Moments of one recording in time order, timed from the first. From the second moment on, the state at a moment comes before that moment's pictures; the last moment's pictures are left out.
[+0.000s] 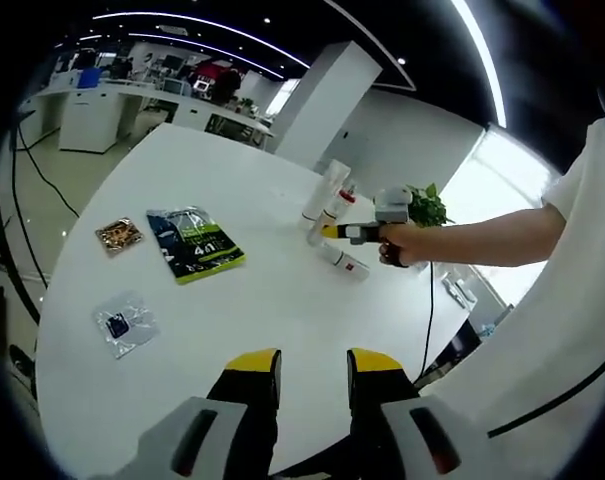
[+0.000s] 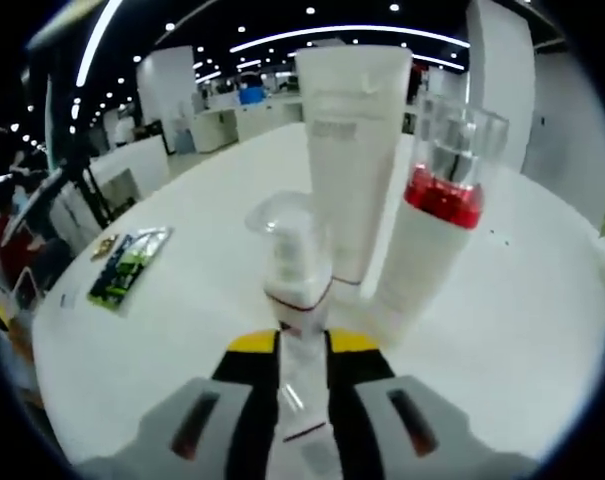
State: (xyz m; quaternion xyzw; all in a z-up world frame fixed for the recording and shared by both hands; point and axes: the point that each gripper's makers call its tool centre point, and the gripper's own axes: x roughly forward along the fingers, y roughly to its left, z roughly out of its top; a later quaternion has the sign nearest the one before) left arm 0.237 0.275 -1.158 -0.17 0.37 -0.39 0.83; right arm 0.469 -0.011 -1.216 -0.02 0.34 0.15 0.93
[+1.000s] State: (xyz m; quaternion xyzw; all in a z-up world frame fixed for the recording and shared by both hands) left arm 0.252 0.277 -1.154 -0.16 0.37 -0.38 0.83; right arm 0.488 -0.020 -1.215 -0.02 0.34 0.13 0.93
